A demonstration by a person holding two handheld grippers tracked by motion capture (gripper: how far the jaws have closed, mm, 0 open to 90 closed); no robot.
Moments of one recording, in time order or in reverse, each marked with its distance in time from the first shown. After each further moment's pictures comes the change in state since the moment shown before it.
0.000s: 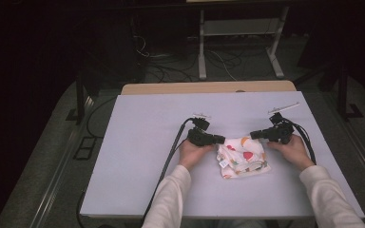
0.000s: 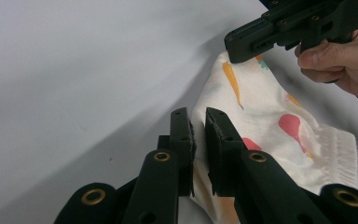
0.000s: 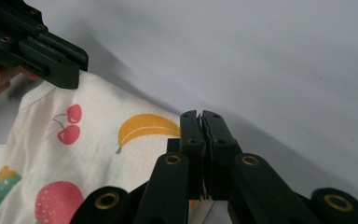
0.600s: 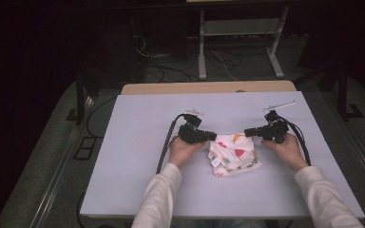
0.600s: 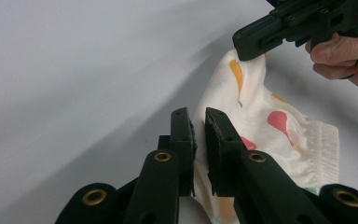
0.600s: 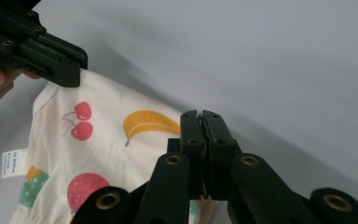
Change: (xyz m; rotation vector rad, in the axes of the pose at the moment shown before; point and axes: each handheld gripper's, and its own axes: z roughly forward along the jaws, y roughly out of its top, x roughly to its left) left arm 0.002 0.006 -0.037 0.006 0.067 0.064; right arm 0.025 0.012 0.006 -0.040 0.008 0.017
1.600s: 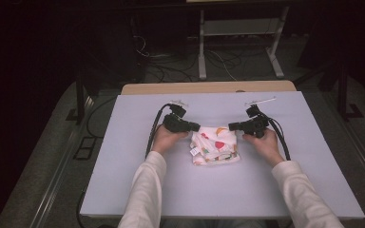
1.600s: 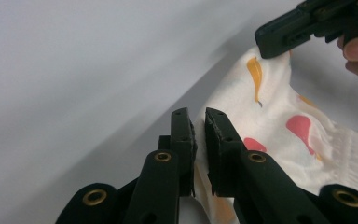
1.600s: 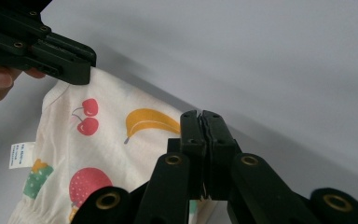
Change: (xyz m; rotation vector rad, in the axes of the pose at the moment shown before) left arm 0.060 0.013 -0.021 0.032 0.037 0.058; right arm 0.024 0.029 0.043 -0.038 -0.061 0.056
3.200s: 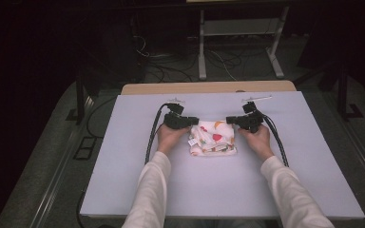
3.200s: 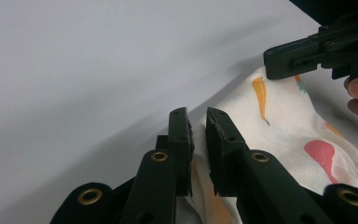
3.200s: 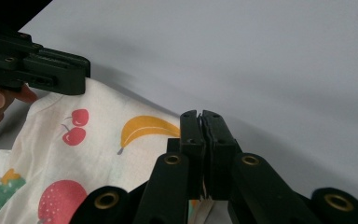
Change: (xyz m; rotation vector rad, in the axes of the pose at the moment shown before) left arm 0.020 -0.005 0.016 -0.120 0.072 -0.092; right arm -0.017 0.009 0.025 -0.087 -0.047 -0.007
